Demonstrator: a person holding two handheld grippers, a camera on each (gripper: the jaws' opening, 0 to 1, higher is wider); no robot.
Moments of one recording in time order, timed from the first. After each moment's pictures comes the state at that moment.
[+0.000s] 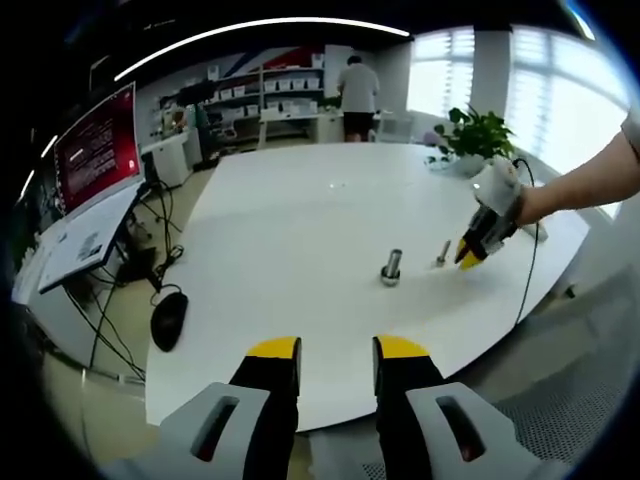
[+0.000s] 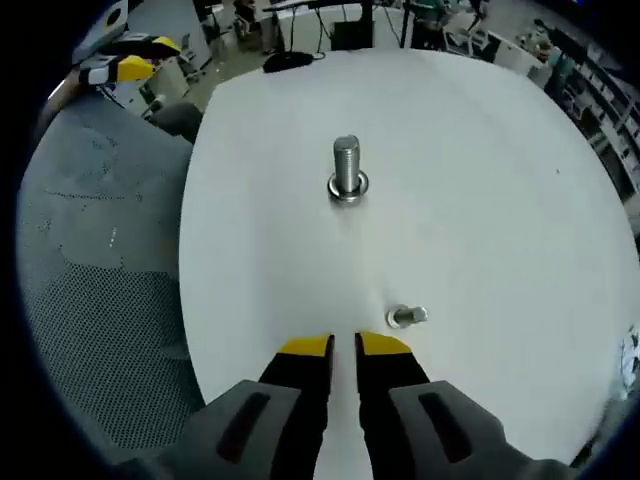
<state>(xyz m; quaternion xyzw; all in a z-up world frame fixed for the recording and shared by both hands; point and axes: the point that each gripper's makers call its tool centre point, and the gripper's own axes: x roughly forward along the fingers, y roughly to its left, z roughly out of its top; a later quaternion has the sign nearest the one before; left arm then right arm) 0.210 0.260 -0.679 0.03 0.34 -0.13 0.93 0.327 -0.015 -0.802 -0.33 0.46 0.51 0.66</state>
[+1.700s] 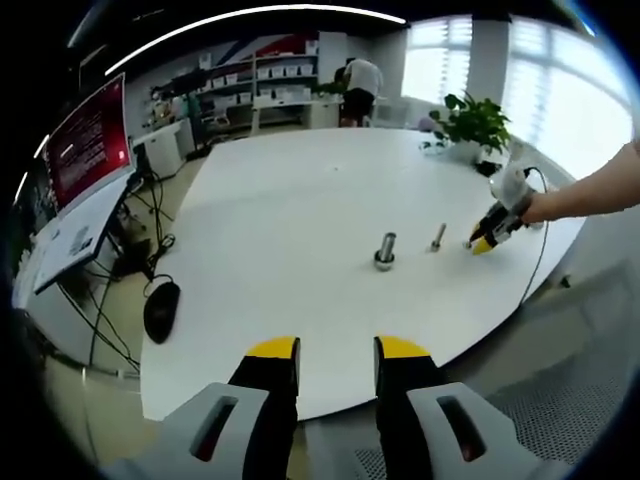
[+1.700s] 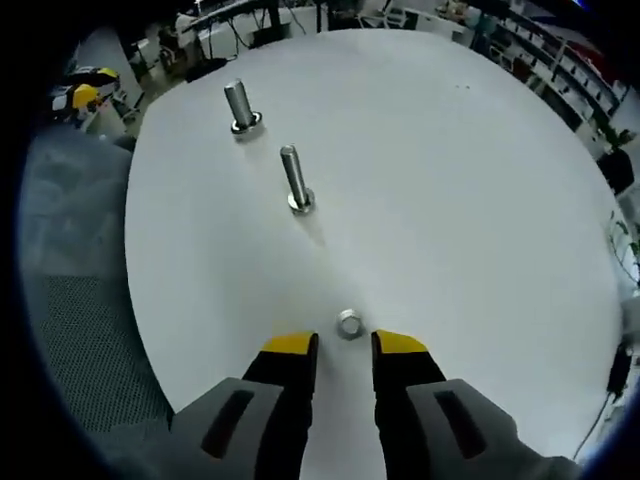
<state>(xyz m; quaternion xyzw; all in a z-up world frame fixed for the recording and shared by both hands) 0.204 0.255 -0.692 0.03 0.37 -0.14 0.92 0.340 -0.102 -0.842 -0.29 0.49 0.40 0.72</state>
